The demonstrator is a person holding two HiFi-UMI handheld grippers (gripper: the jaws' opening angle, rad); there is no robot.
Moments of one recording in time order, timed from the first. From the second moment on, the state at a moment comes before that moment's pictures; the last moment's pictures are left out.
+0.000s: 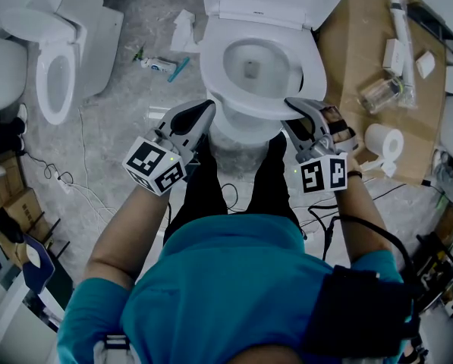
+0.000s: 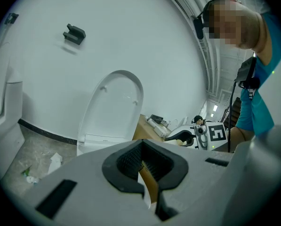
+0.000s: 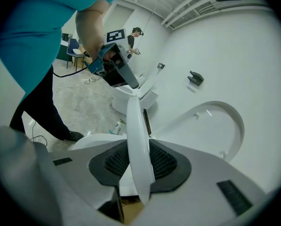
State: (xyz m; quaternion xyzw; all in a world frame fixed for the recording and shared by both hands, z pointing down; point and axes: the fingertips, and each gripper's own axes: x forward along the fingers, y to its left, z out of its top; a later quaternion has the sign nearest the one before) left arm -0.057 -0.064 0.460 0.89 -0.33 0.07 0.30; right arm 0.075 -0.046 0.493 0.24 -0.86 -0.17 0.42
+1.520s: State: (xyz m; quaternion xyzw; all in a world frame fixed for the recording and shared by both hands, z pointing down) left arm -0.059 -0.077 0.434 0.90 -0.34 0.05 0.28; right arm 0.084 -0.113 0.448 0.27 -0.85 -0.20 0.40
